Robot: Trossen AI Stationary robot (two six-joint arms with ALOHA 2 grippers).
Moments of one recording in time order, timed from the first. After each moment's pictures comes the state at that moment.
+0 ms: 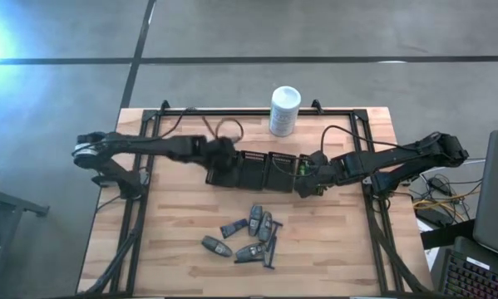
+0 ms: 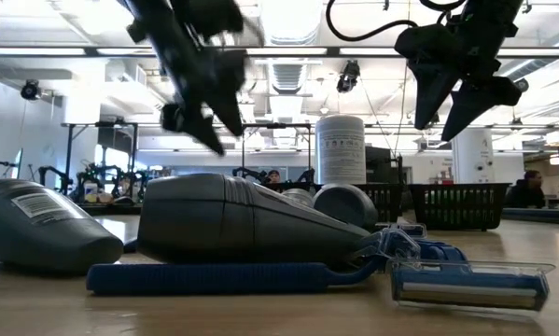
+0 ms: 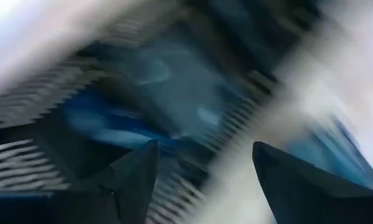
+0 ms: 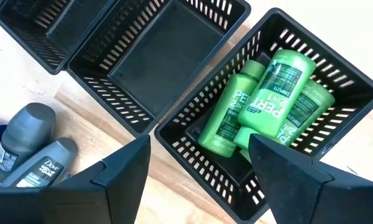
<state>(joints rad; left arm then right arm) 0.15 1.48 1.06 -0.53 0.04 -0.57 0.13 1.26 0.93 -0.88 0.31 1.18</state>
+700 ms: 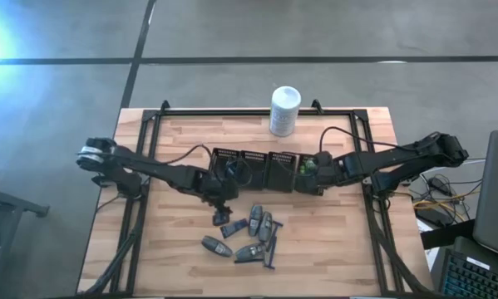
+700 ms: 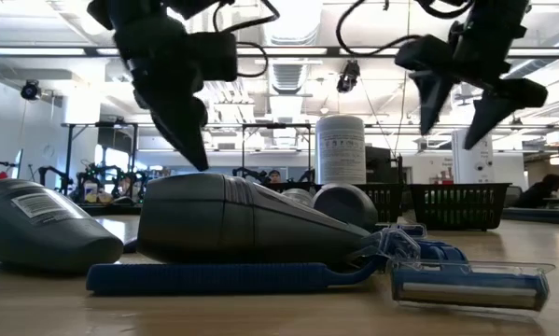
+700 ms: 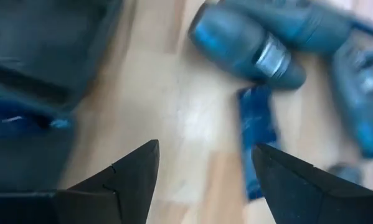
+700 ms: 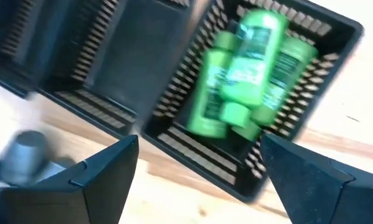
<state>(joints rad) -0.17 1.55 1.01 -0.47 0.01 -0.39 0.13 1.27 0.91 -0.94 0.29 1.45</state>
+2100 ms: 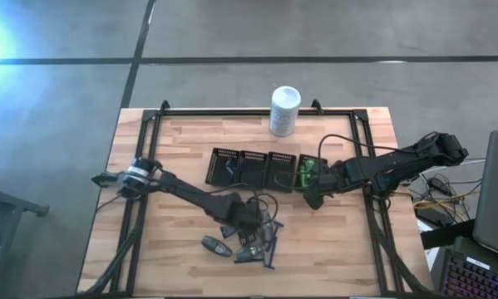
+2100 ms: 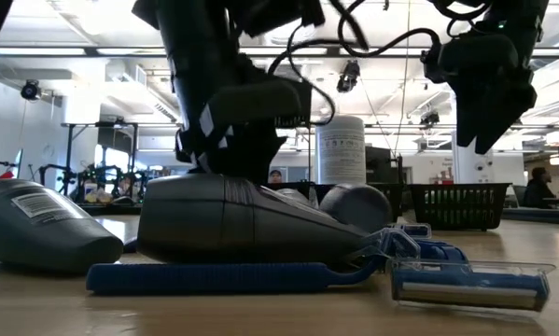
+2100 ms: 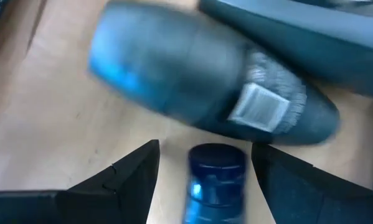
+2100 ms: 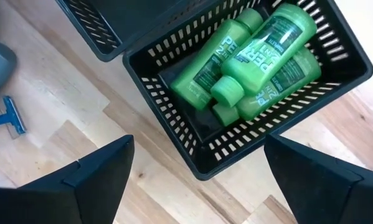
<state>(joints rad) -0.31 2.02 1.43 -0.65 -0.16 -0.72 0.20 1.26 0.88 -0.98 0.24 1.01</state>
